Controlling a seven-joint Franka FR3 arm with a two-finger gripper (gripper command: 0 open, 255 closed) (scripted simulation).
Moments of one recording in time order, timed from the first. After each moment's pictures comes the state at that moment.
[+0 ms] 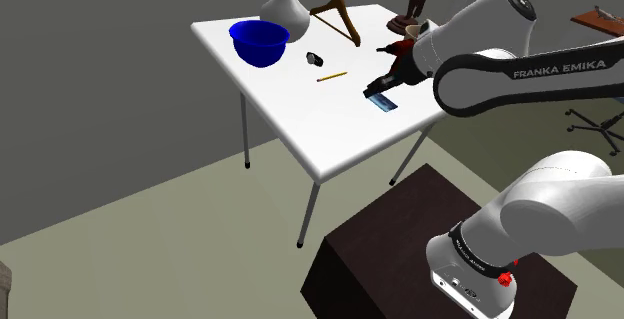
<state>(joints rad) -0.04 -0.73 0.02 -2.96 0.06 2.82 -0.06</state>
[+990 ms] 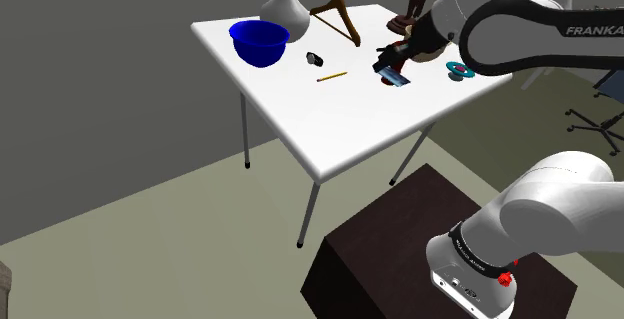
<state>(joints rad) -0.05 -0.84 0.02 -2.81 0.05 2.55 -0.06</state>
